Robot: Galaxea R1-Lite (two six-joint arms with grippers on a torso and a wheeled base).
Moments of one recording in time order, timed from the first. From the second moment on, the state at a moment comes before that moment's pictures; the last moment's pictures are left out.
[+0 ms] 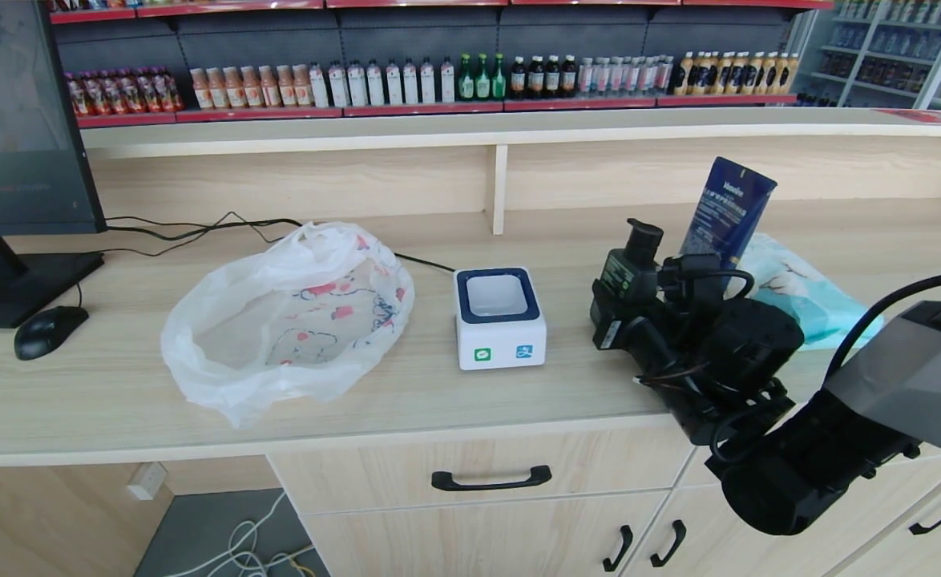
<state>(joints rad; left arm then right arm) 0.00 0.00 0.00 -0.01 0.00 0.01 0.47 2.11 -0.75 -1.57 -0.29 0.01</state>
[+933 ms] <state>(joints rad) 0.00 0.00 0.00 0.00 0.00 0.01 0.60 1.89 -0.68 -1.57 -0.17 0.02</state>
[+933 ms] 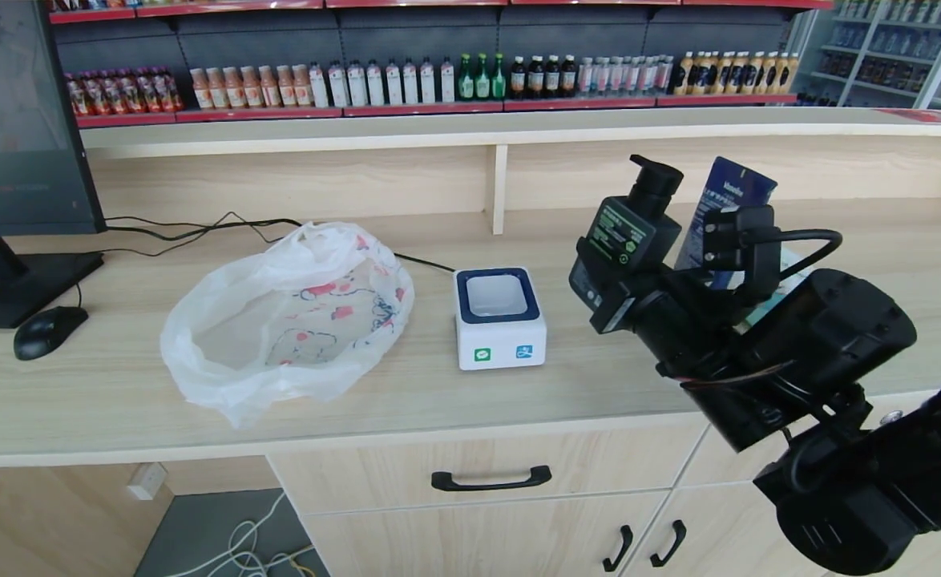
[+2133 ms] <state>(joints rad) 0.00 0.00 0.00 0.00 0.00 0.01 0.96 1.70 -0.56 -1.57 -0.04 0.27</state>
